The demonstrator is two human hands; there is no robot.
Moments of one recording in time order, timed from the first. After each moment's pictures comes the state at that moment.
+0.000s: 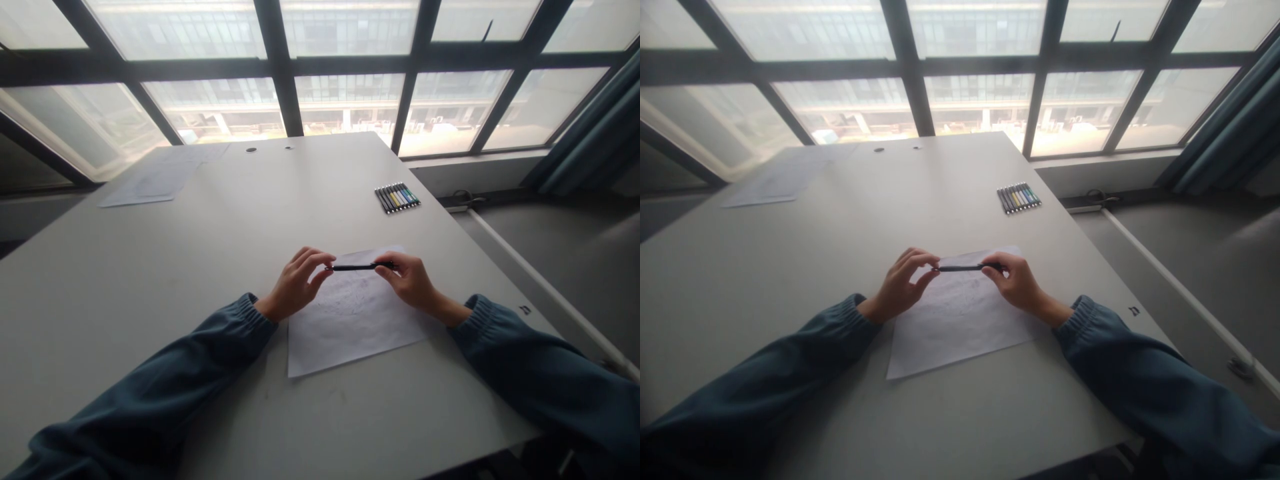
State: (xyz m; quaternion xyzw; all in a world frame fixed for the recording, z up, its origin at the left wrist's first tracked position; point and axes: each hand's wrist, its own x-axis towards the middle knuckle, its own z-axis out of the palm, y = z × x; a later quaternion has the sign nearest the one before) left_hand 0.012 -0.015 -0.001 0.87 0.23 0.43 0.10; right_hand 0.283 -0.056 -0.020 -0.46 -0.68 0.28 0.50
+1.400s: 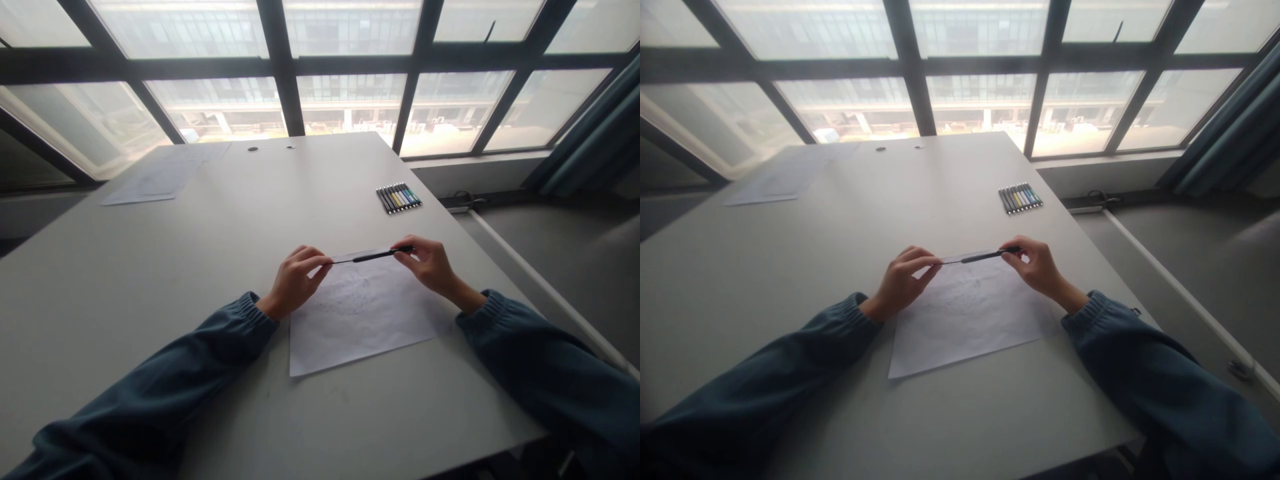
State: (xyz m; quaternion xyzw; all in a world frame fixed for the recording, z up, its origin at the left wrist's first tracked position) left_hand 0.010 -0.010 -0.006 0.86 0.31 0.40 0.08; right_hand 0.319 -0.042 0.001 -0.44 -0.69 0.27 0.51
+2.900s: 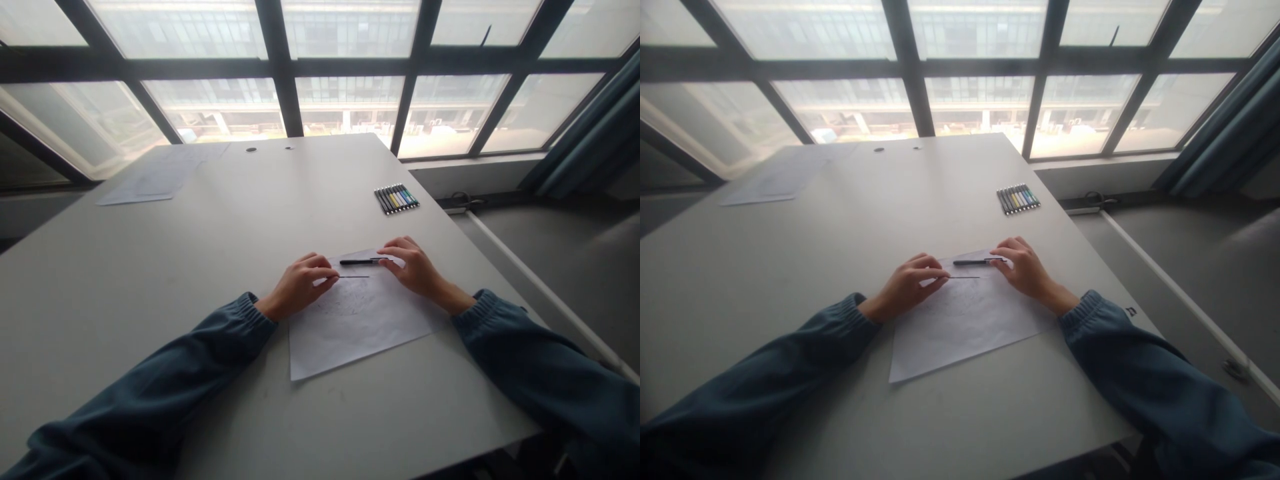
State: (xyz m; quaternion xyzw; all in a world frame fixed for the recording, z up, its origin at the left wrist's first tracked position) left_hand 0.012 -0.013 -0.006 0.91 0.27 0.31 0.11; right_hand 0.314 -0.032 -0.018 -0.45 -0.81 0.07 0.38
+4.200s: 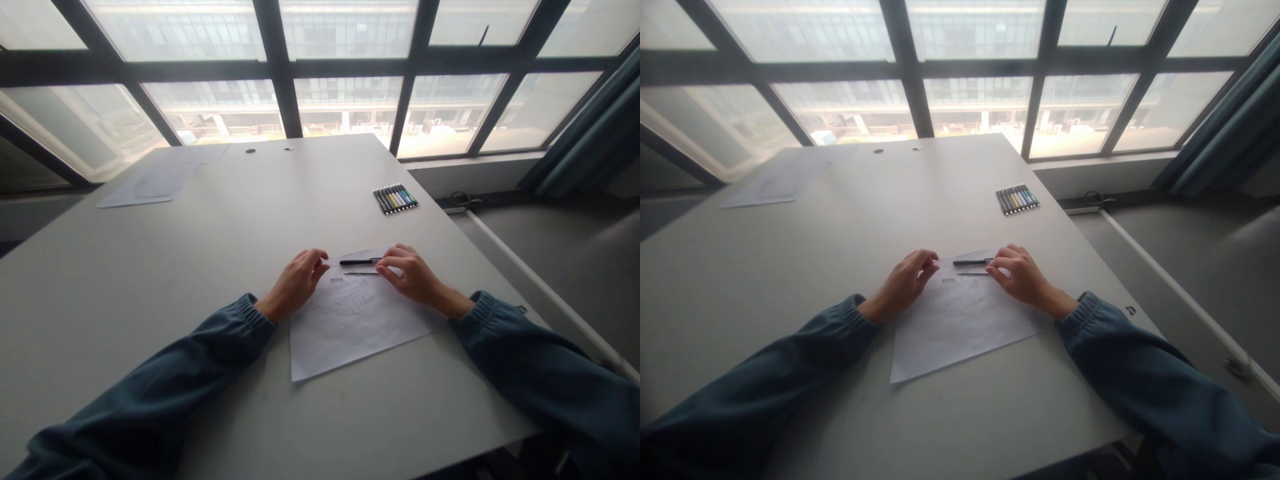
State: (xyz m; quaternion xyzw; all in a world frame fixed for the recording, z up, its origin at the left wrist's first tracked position) left_hand 0.010 -0.007 -0.009 0.87 0.36 0.31 0.11; right_hand 0.308 -0.043 -0.014 -0.43 -0.83 0.07 0.33
